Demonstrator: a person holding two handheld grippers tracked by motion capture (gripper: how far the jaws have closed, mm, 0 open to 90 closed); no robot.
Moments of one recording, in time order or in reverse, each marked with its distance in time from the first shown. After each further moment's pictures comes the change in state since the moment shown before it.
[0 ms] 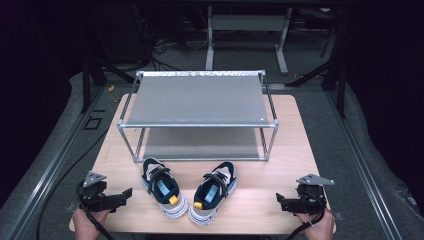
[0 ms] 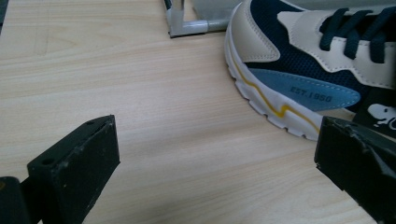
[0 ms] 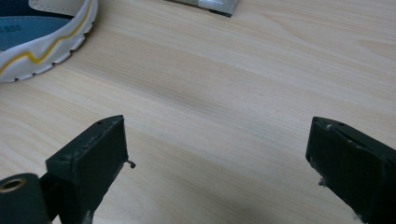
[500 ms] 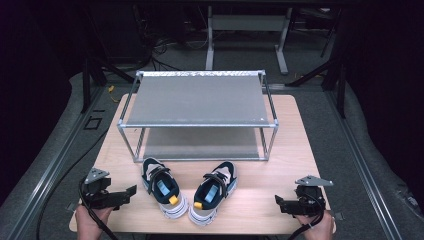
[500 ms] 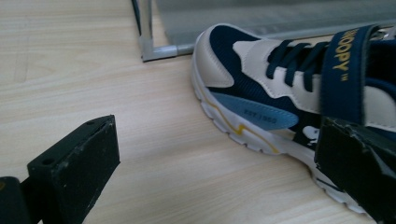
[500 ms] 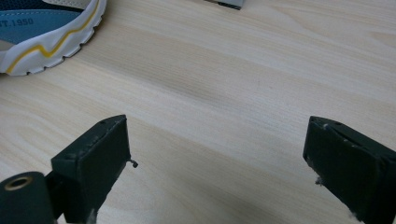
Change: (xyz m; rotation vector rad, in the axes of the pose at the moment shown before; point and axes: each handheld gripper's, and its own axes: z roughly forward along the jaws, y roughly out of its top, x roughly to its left) left arm -0.020 0.018 -0.012 -0.021 -0.040 0.024; right arm 0.005 -0.001 -0.002 0.020 0.006 -0.001
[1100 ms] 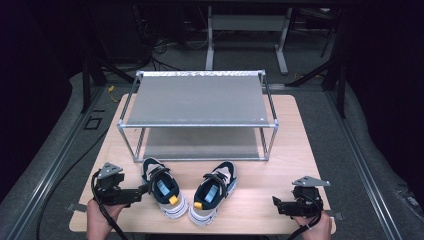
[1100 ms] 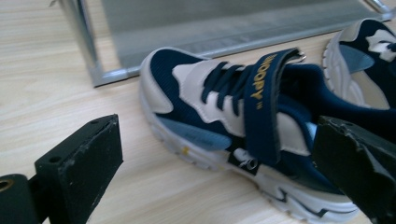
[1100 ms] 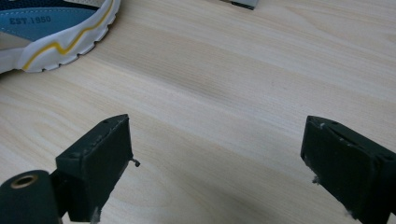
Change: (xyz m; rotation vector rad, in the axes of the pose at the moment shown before) left arm -0.037 0.022 0.003 0.013 -0.069 0.059; right arm 0.008 0.002 -0.002 0.009 0.027 -0.014
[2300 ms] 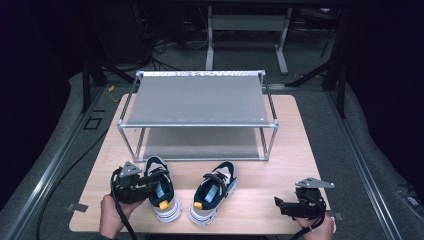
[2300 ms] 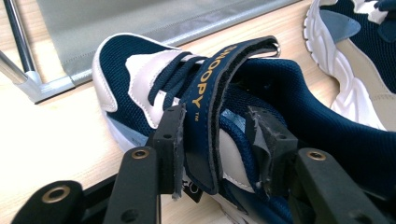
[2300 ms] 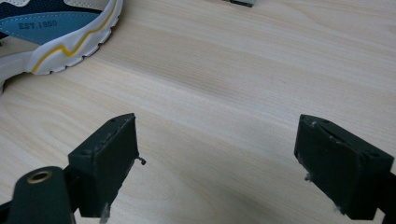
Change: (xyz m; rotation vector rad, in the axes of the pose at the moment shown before) left arm -0.015 0.001 0.029 0.086 -0.056 0.132; right arm -0.004 -0.005 -0.004 -0.005 0.015 0.035
